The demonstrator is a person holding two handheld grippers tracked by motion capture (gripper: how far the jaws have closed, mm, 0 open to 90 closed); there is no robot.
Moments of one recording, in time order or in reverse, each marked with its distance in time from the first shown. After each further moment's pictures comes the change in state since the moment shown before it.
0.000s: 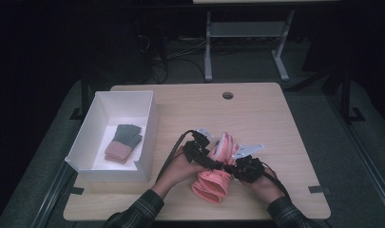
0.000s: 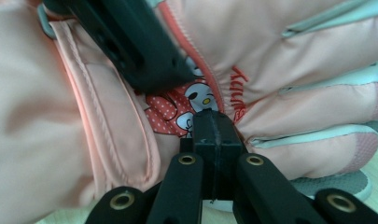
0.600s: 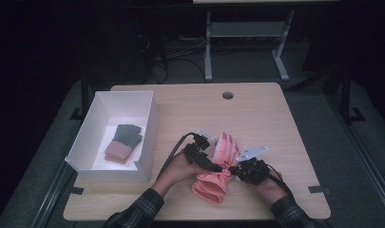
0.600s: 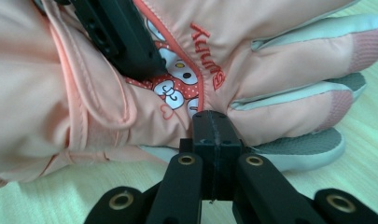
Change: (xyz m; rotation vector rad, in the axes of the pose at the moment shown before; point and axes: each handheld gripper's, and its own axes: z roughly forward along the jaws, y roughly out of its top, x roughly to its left) left arm 0.009 -0.003 0.013 0.061 -0.102 -0.026; right arm -0.005 -0.012 -0.006 0.030 -0.036 -0.021
